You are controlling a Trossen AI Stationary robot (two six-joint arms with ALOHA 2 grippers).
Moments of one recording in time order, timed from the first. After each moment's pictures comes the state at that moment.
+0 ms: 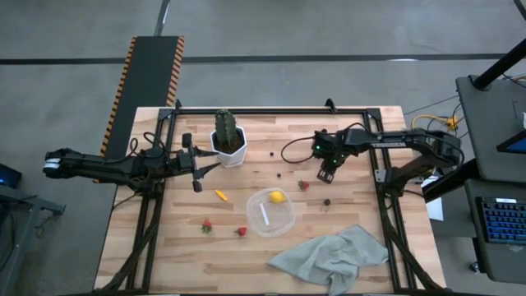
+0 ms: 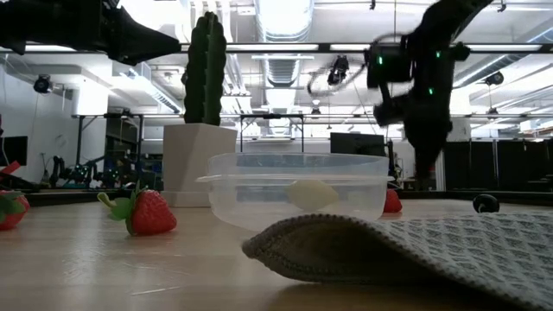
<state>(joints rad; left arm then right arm) -0.03 0.57 0.33 0.23 -0.29 0.25 -0.33 1.43 0.83 -0.78 -0.03 0.15</state>
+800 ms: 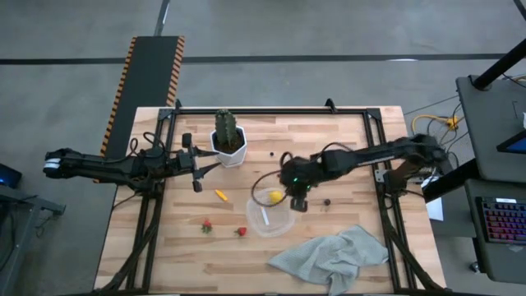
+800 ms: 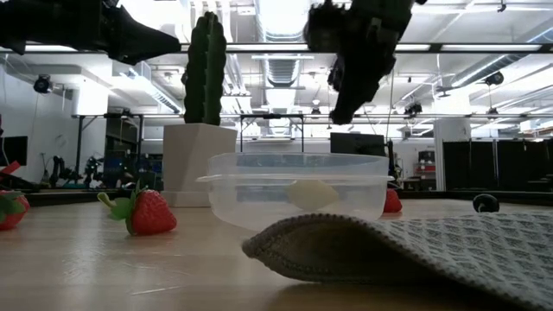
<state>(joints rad) -0.03 0.57 0.33 0.23 -0.29 0.25 0.10 1.67 1.26 -0.70 -0.02 0.22</state>
